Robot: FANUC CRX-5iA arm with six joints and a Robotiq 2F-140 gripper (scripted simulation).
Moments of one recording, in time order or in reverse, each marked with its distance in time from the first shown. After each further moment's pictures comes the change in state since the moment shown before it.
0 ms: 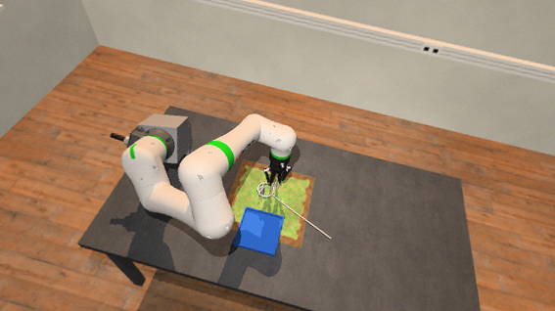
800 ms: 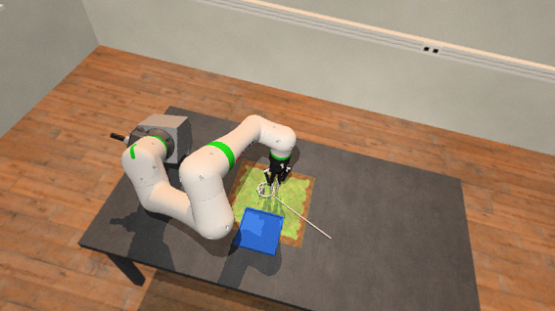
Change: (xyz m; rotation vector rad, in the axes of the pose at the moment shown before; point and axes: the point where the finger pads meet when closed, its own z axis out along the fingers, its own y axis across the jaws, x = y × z) arm 0.000 0.000 0.005 0.000 0.000 0.000
